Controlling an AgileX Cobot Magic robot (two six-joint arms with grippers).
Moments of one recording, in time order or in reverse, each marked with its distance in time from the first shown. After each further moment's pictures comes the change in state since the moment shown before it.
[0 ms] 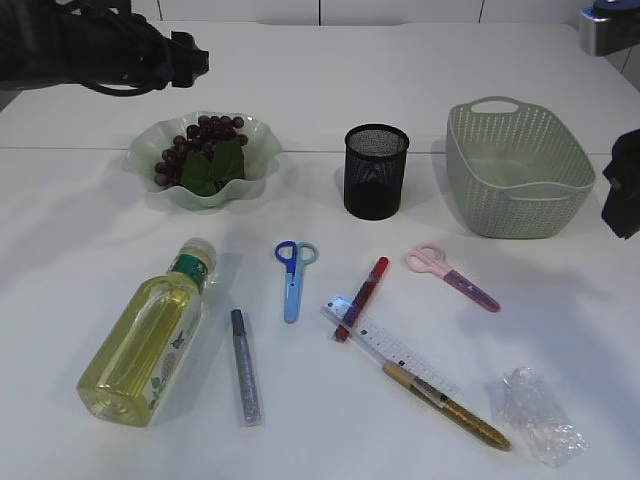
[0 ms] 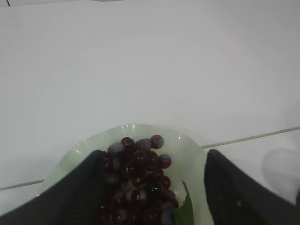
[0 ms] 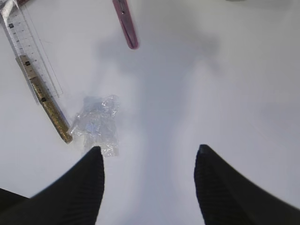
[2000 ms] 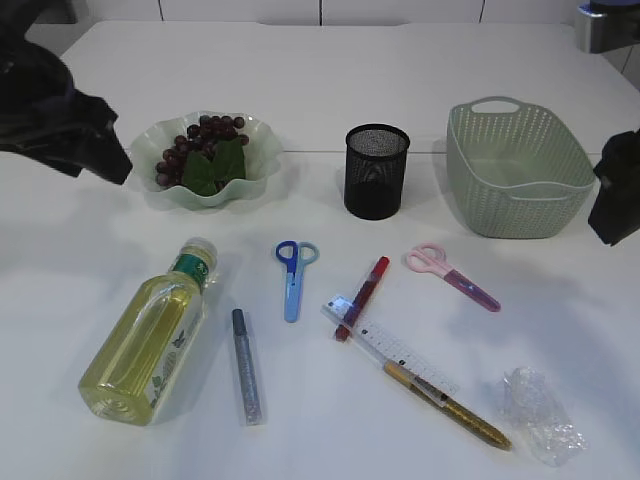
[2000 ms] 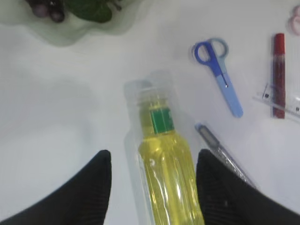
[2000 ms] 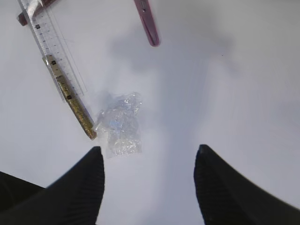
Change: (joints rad) left arm -0.004 -0.430 0.219 1.593 0.882 -1.550; right arm 0.000 -0.002 0.000 0.068 0.013 0.006
